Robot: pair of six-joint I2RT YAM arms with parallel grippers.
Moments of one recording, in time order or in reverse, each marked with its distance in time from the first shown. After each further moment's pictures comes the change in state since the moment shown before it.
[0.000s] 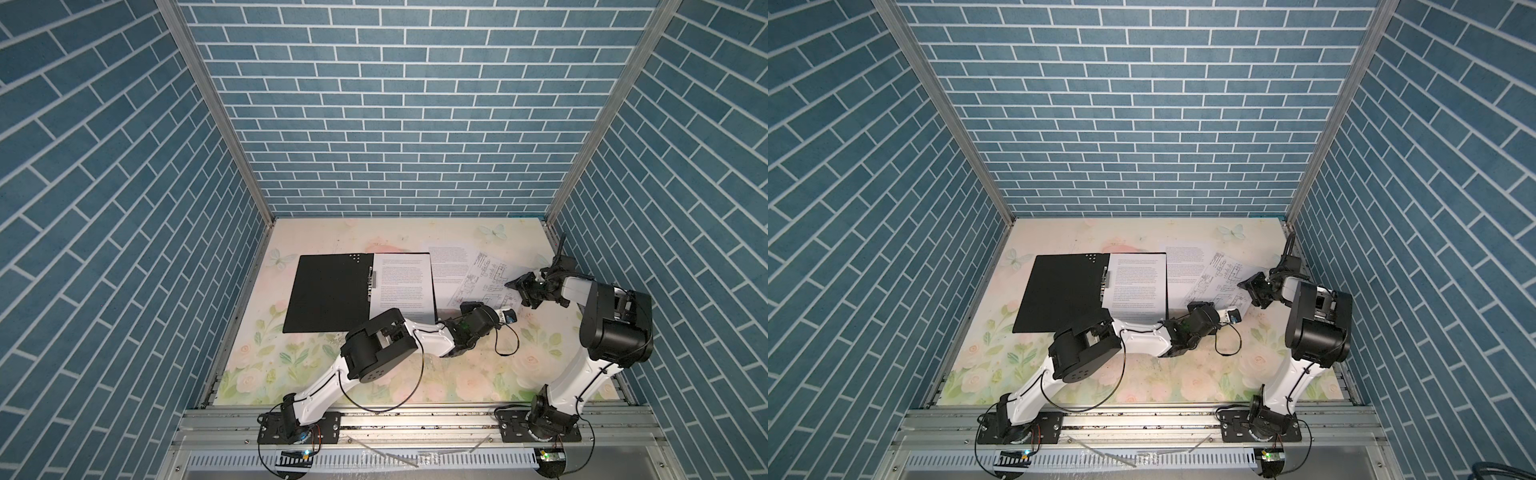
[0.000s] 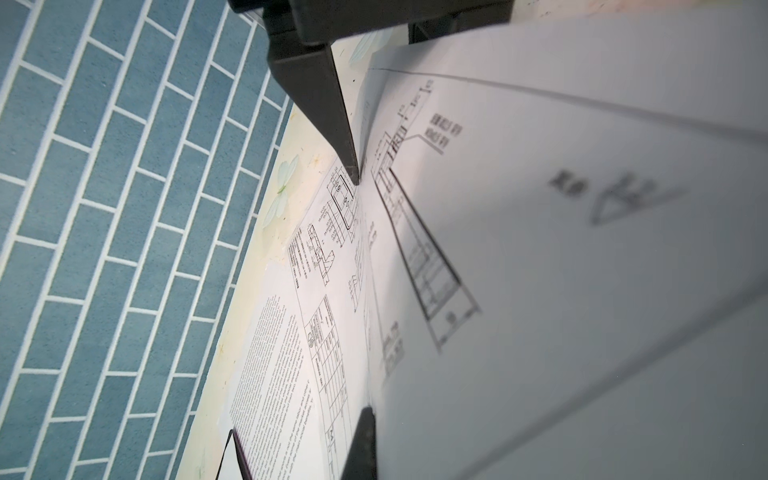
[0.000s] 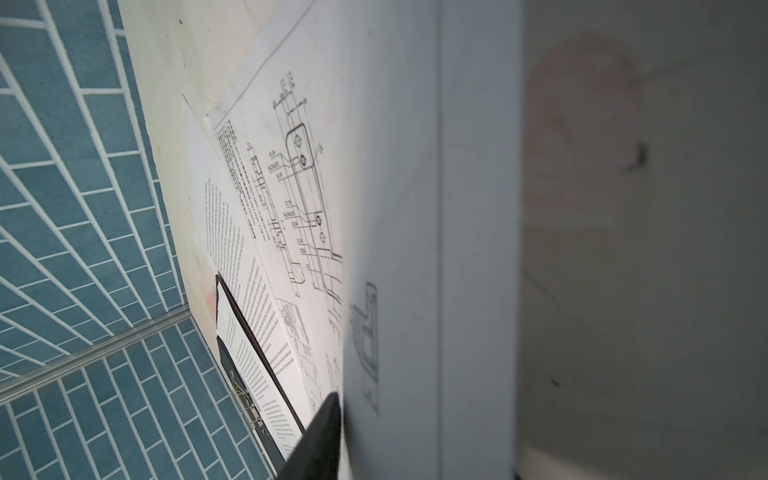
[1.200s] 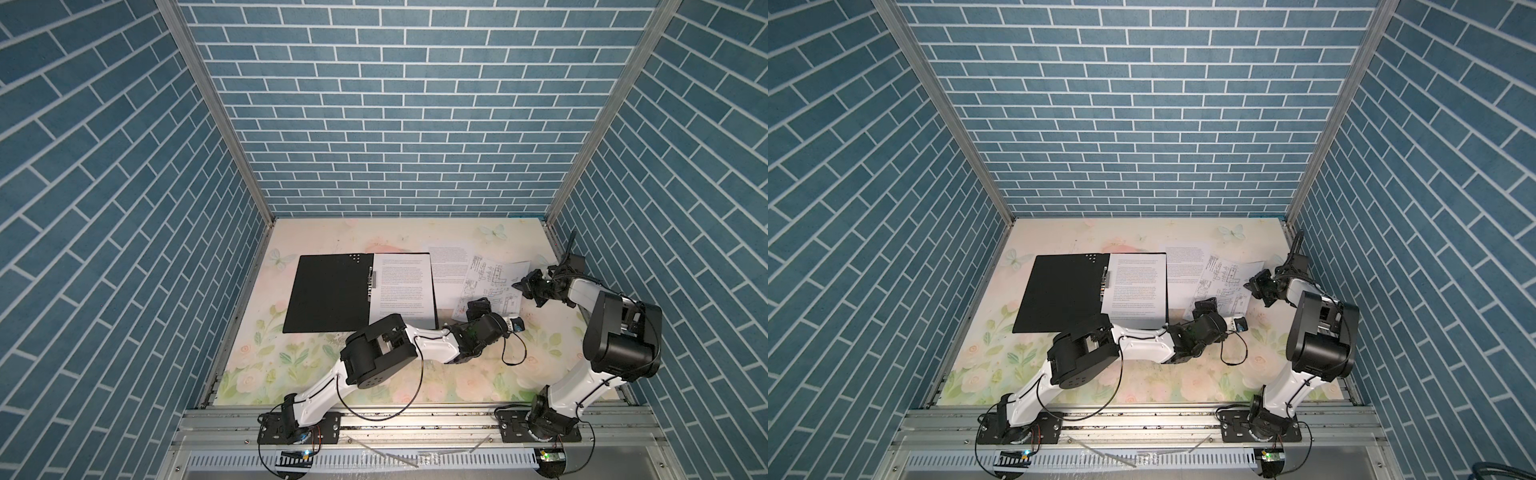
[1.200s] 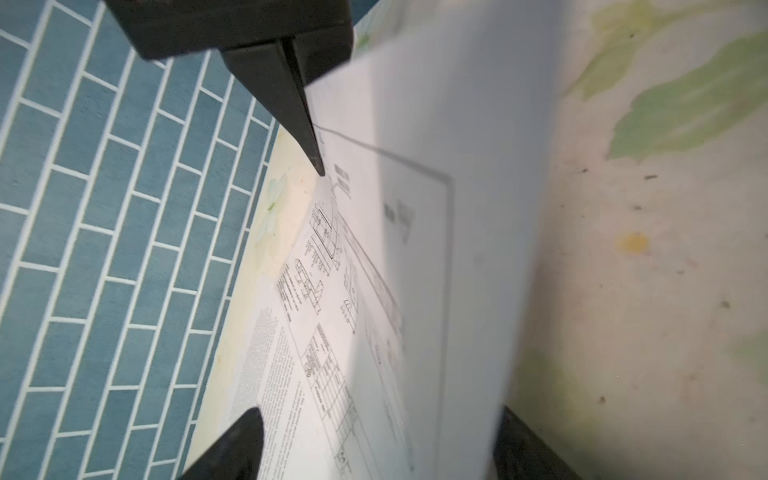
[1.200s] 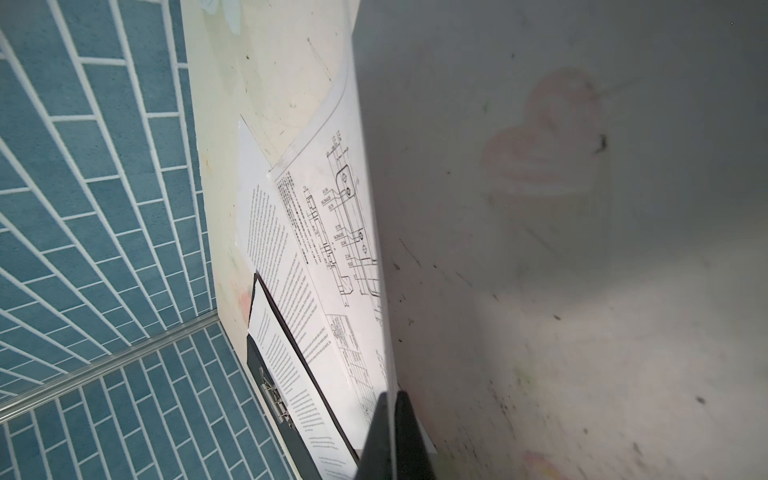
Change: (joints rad) left arm -0.053 -0.036 0.015 -0.073 -0.027 -0.012; right arm -0.027 -0.113 -0.016 -0.046 -0.007 0.024
